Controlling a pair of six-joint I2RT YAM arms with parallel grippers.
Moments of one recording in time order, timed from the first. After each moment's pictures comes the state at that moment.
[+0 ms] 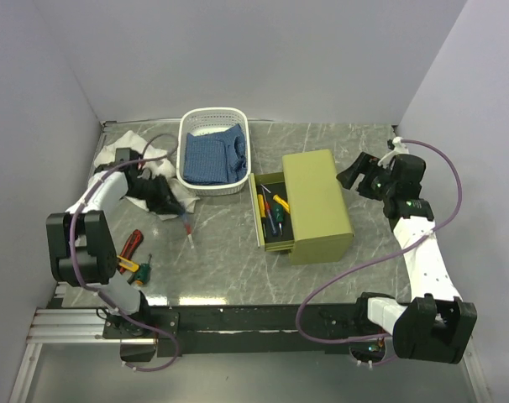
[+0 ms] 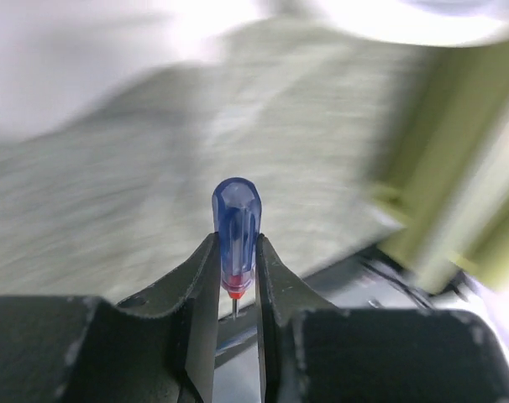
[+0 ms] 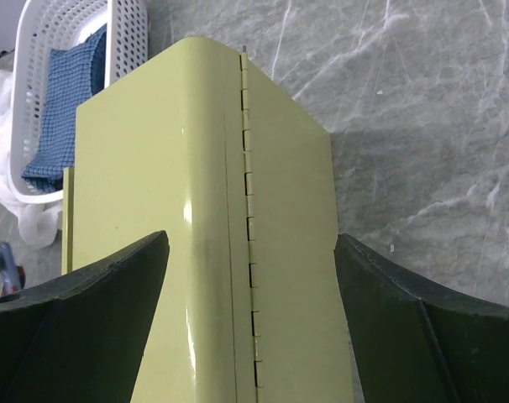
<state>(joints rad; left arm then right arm) 0.09 1.63 1.14 -0.82 0.59 -0.30 -0.13 1.09 0.90 -0.31 -0.37 0.37</state>
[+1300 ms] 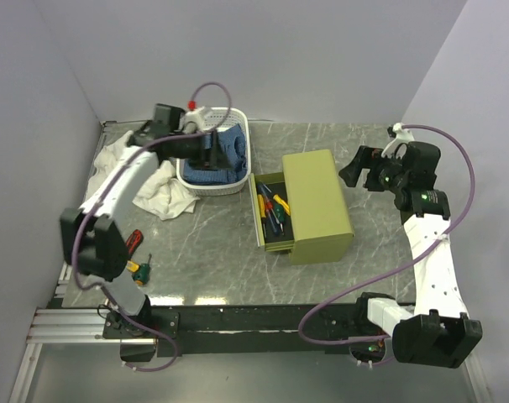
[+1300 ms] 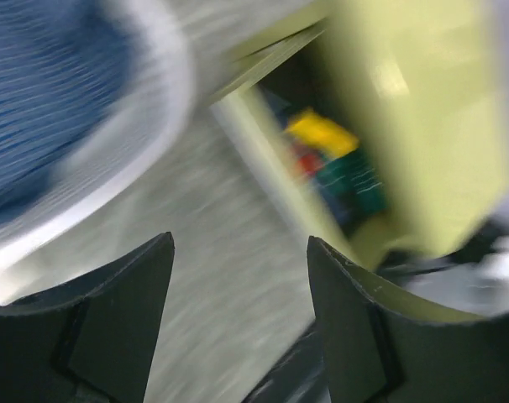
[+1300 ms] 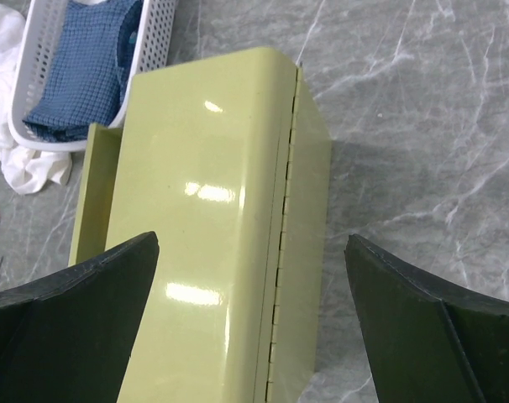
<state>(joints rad) -0.29 1.71 1.58 -0.62 0.71 -0.34 -0.13 1.07 1.13 -0.58 -0.43 0.15</state>
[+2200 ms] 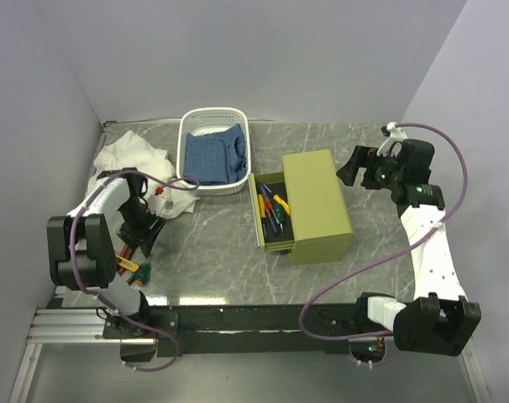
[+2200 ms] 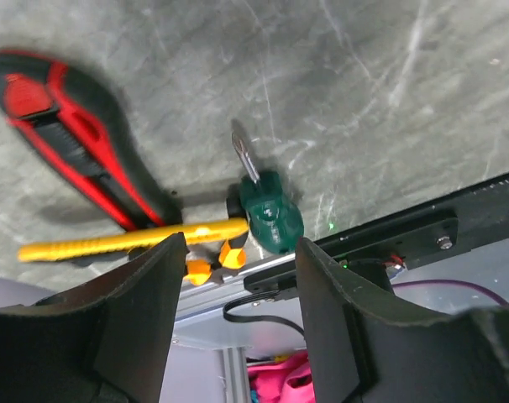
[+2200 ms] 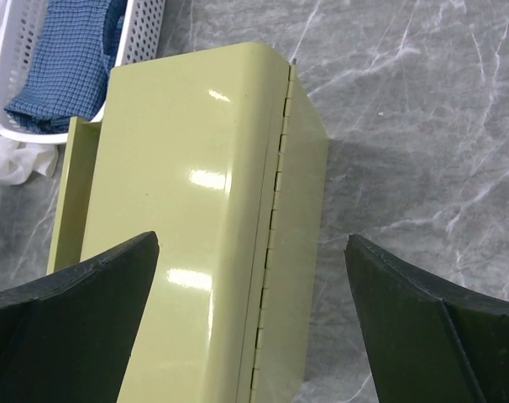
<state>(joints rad) 0.06 1.58 1.08 -1.19 0.08 0.53 -0.13 1.13 1.11 -0.54 -0.46 0.12</state>
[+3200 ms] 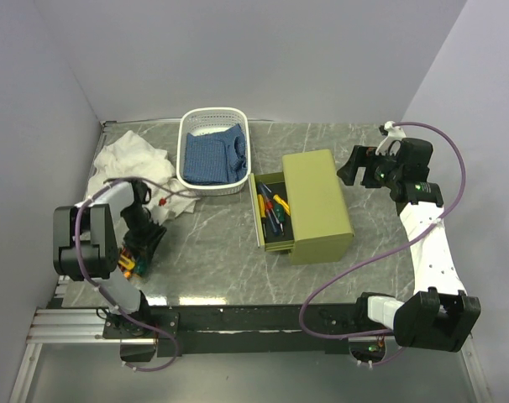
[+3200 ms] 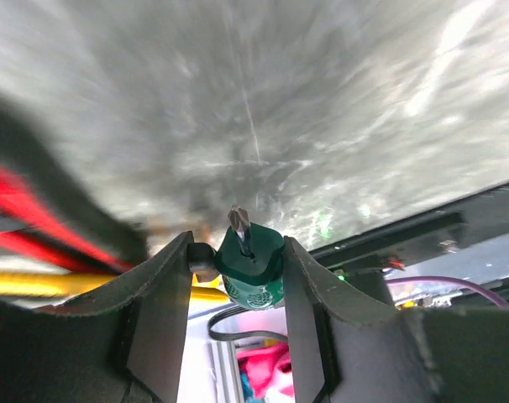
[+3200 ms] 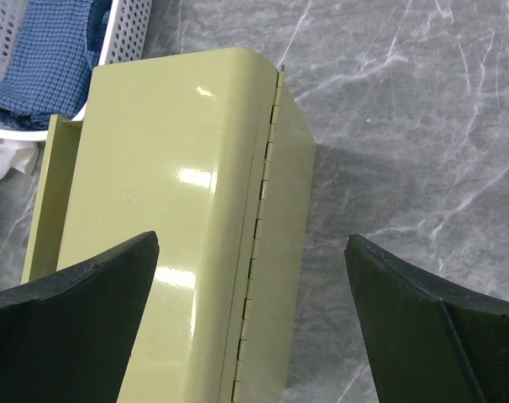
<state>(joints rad) 0.06 1.66 0.95 -1.10 0.07 0.52 -0.13 1.16 1.11 -0.52 -0.45 0.07</state>
